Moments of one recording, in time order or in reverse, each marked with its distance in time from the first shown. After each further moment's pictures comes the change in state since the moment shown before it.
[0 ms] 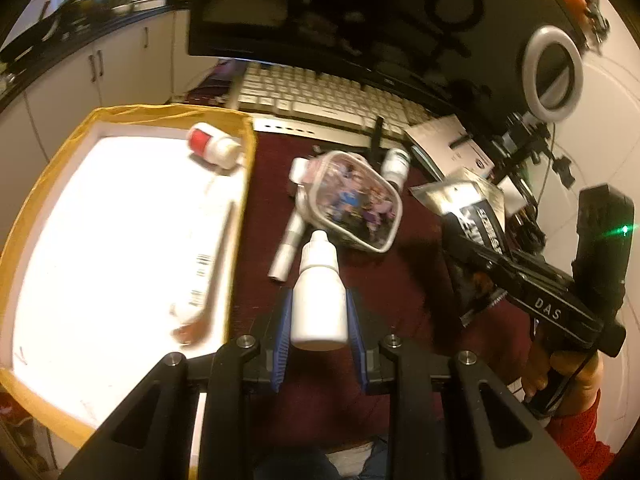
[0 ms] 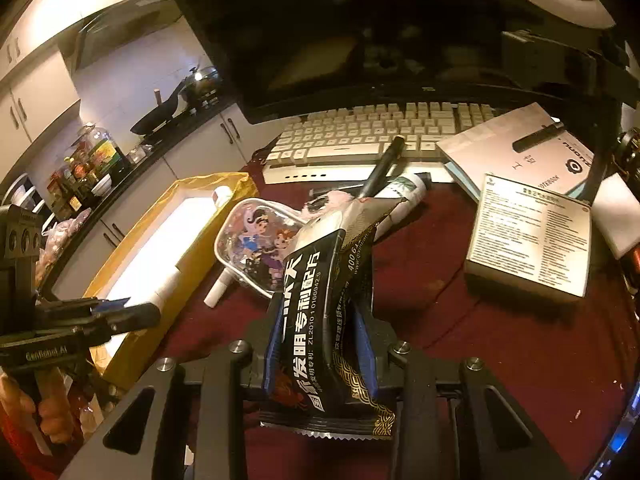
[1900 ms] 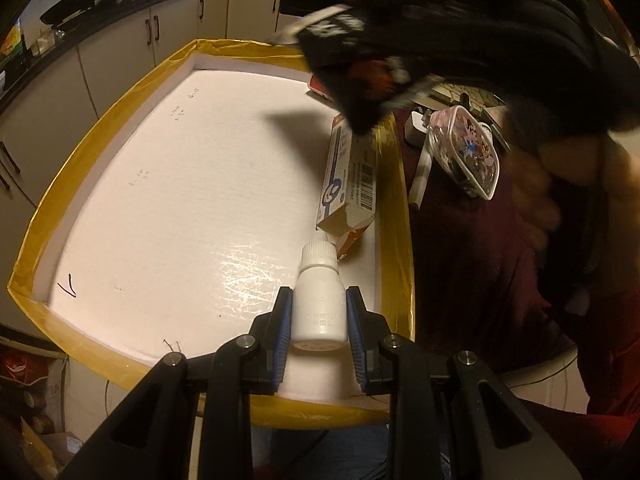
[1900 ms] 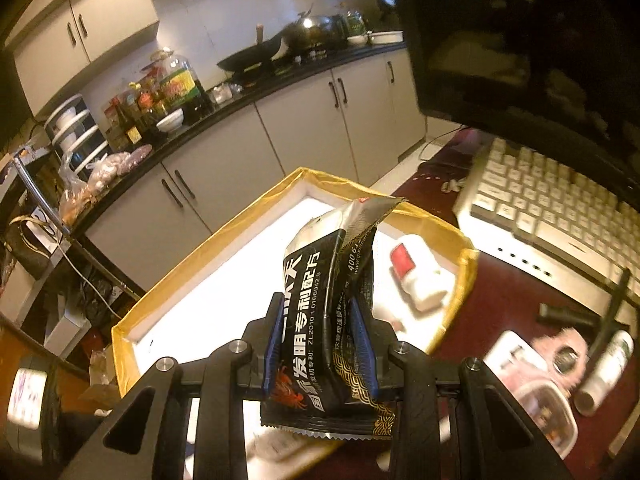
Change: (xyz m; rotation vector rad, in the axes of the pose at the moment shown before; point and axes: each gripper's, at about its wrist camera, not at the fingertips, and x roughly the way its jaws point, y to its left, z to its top) left arm -0.009 0.076 -0.049 -0.083 0.063 0.141; right arm 0.141 0.181 0.082 -0.288 0.147 0.209
